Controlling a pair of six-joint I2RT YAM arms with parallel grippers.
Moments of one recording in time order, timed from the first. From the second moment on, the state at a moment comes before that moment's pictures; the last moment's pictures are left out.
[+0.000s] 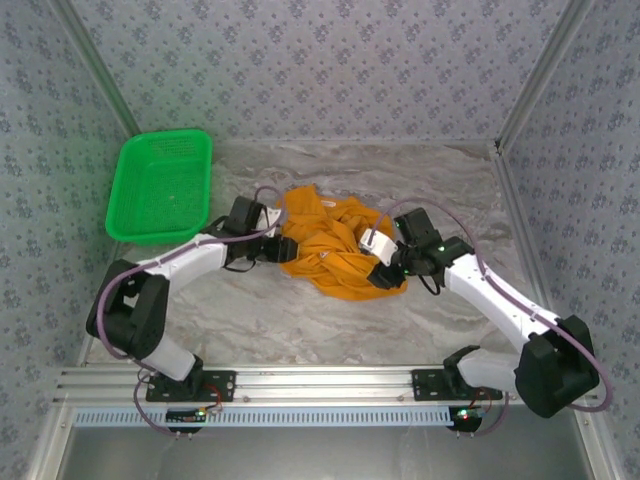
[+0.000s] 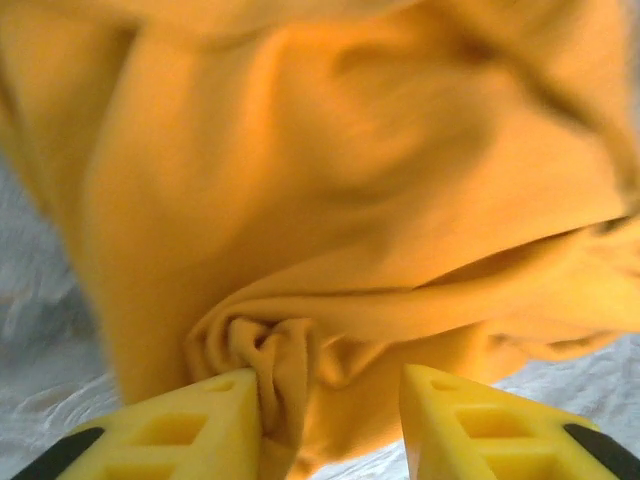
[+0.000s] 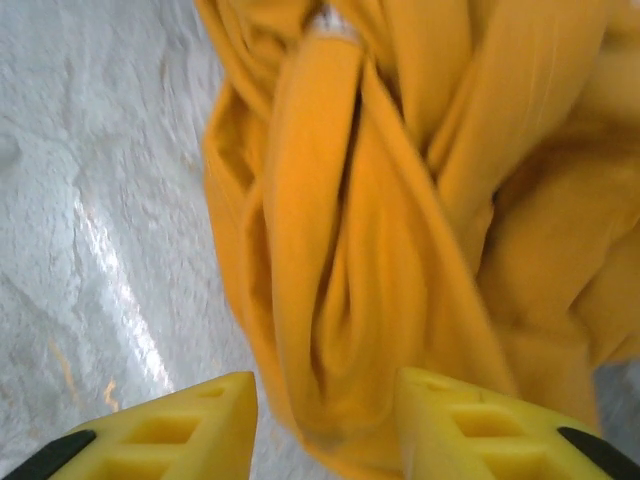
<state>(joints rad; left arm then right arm) -0.47 1.53 0.92 -0.29 0.45 -0.28 0.49 1.20 0.86 -0.62 -0.33 -0.55</state>
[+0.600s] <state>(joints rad) -0.64 1.69 0.98 -0.31 0.21 -0.10 0.65 1.49 0.82 -0.19 -0.16 -0.69</state>
